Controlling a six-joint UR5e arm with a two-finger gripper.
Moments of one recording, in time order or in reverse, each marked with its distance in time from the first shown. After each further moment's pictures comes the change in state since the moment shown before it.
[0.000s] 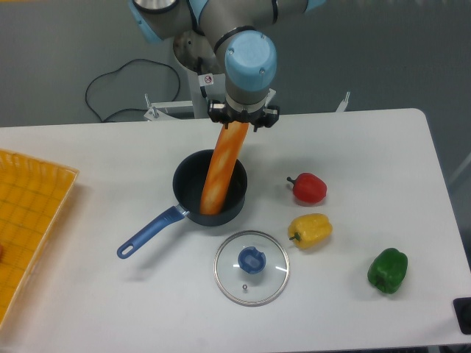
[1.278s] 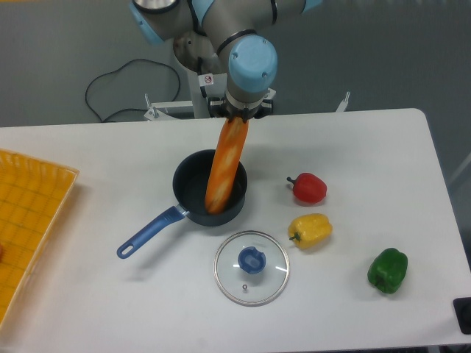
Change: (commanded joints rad) arm -0.023 0.026 -0.173 0.000 0.057 -0.156
